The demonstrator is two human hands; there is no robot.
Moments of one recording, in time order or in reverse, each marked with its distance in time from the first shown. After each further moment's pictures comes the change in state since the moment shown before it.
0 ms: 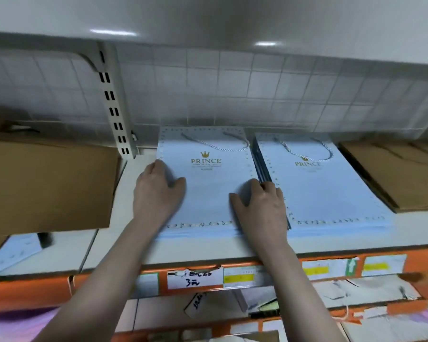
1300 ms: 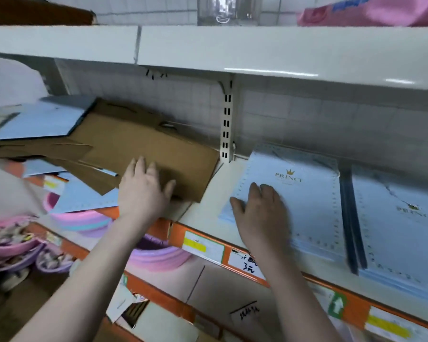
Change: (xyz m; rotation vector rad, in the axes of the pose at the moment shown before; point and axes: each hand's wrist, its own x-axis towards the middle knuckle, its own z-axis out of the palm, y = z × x) left_hand -0.080 -0.063 -0.125 0.668 0.353 -0.239; right_hand -0.035 -0.088 0.002 0.094 -0.207 -0.460
